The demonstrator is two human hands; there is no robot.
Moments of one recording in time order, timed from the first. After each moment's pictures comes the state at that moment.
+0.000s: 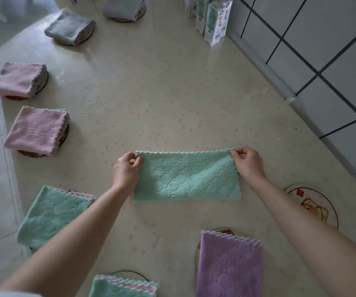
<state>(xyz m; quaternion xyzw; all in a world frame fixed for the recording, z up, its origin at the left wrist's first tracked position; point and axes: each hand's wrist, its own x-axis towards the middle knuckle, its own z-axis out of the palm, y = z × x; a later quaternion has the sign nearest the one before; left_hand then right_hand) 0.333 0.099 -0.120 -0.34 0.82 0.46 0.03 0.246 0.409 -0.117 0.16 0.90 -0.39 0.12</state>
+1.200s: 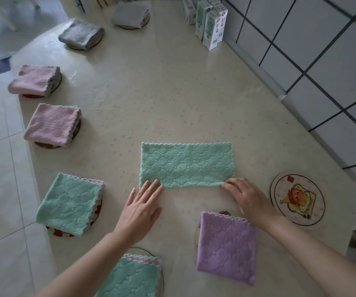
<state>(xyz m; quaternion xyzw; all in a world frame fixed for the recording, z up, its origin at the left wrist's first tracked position) 0.476 0.129 -0.121 0.03 0.98 0.13 0.15 0.371 0.456 -0.104 -0.33 0.94 -0.08 0.09</state>
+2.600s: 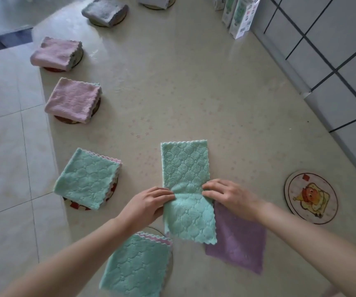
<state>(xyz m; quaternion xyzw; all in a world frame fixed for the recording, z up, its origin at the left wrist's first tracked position) 0.500 0.108 -0.111 0.19 0.94 0.28 0.04 0.379 0.394 -0.104 -0.58 0.80 -0.12 0.10</state>
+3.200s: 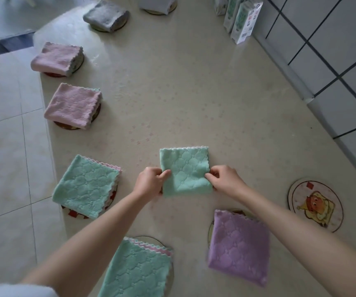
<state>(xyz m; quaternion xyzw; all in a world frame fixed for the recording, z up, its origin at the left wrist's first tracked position) 0.418 0.112 -0.111 -0.31 0.80 0.48 0.18 0.338 0.337 -0.095 -0.10 0.90 -0.29 0.31</state>
